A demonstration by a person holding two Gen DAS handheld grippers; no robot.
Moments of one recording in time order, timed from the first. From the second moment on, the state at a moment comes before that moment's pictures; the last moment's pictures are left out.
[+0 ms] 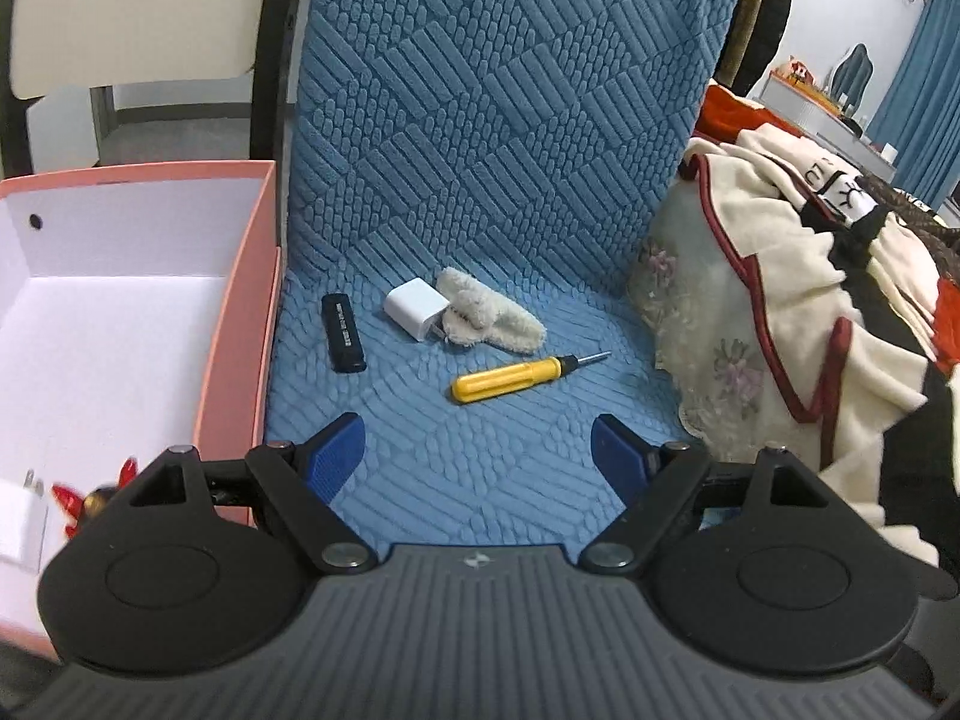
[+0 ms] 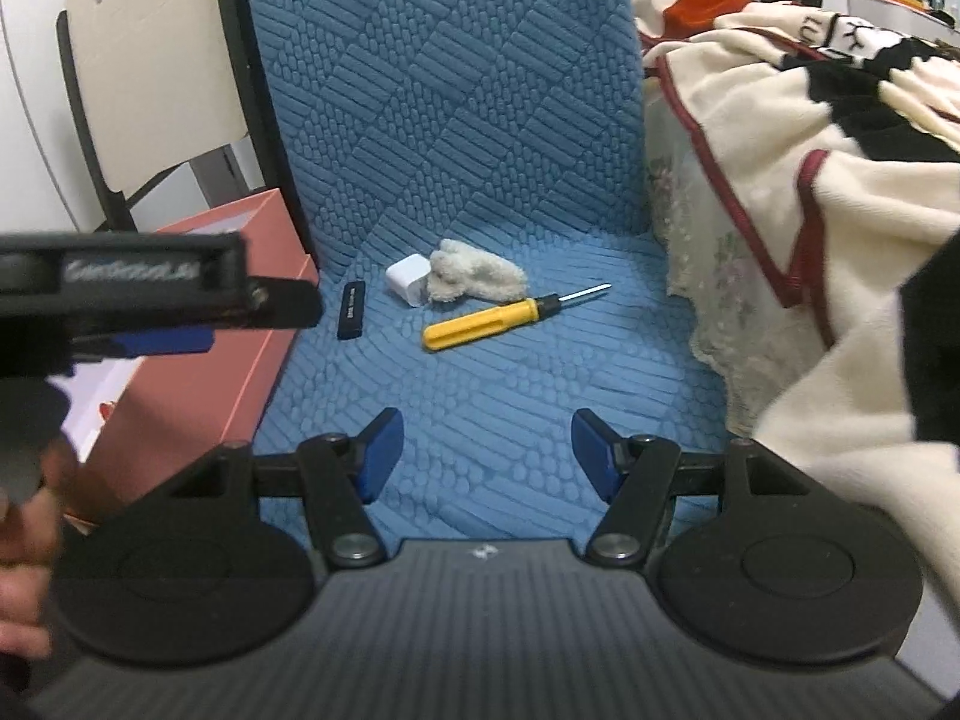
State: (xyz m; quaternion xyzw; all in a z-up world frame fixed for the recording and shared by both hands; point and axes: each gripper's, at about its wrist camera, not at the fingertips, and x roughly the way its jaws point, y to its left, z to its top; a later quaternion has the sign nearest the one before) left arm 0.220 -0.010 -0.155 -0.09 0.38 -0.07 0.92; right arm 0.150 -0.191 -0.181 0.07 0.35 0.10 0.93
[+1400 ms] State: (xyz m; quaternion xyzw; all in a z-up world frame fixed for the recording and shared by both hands) left arm 0.370 -0.009 -0.250 0.00 0.46 0.04 0.89; right arm 0.384 -0.181 -0.238 0.04 0.41 0.22 0.88
